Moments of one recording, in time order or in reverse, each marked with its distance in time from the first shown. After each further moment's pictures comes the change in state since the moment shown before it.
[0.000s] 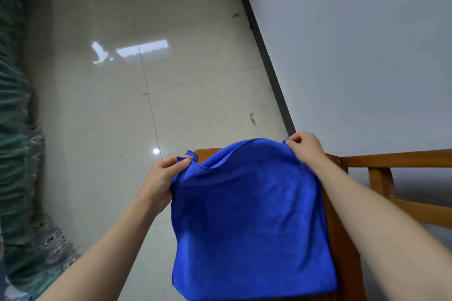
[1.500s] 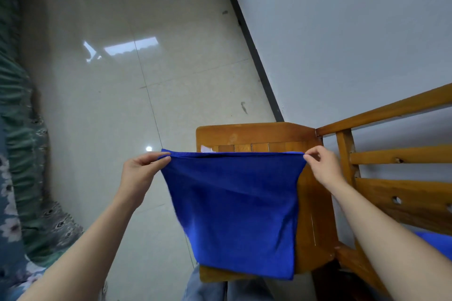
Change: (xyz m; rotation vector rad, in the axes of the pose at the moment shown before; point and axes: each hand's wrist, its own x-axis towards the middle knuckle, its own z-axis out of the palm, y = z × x) left_hand -0.084 0.005 -0.053 0.272 0.115 0.268; right_hand -0.144 0.047 -0.041 -0.028 0.123 -0.028
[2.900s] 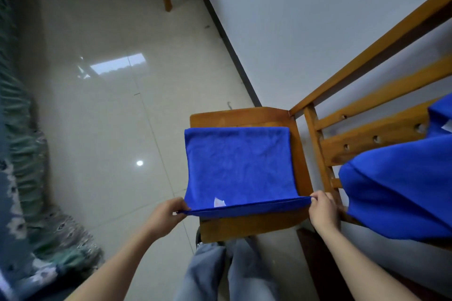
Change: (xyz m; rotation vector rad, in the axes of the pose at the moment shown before) left_hand -0.114 -0.079 -0.025 0.832 -0.572 0.140; right_hand -0.185 0.068 0.001 -0.150 0.117 0.314
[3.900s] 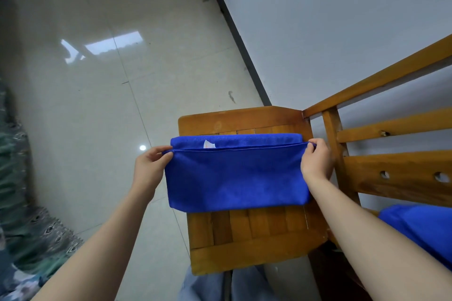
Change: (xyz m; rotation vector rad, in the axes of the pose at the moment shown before) left_hand 0.135 0.040 -0.048 -0.699 0.536 -0.256; right_hand 0.137 -0.101 0.024 0.264 0.208 -0.030
